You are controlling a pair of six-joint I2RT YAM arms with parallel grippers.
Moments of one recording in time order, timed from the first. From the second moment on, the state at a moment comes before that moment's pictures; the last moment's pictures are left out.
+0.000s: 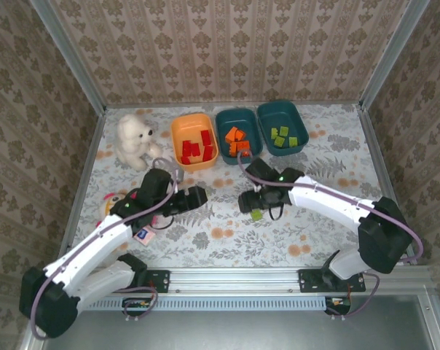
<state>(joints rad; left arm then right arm) -0.62 0.89 0.62 -0.46 0.33 -0.80 0.74 1.46 1.00 -0.78 0.02 0.51</state>
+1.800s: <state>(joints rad) -0.57 1.38 0.99 -0.21 0.32 -0.83 0.16 2.18 2.03 -0.82 -0.03 0.45</state>
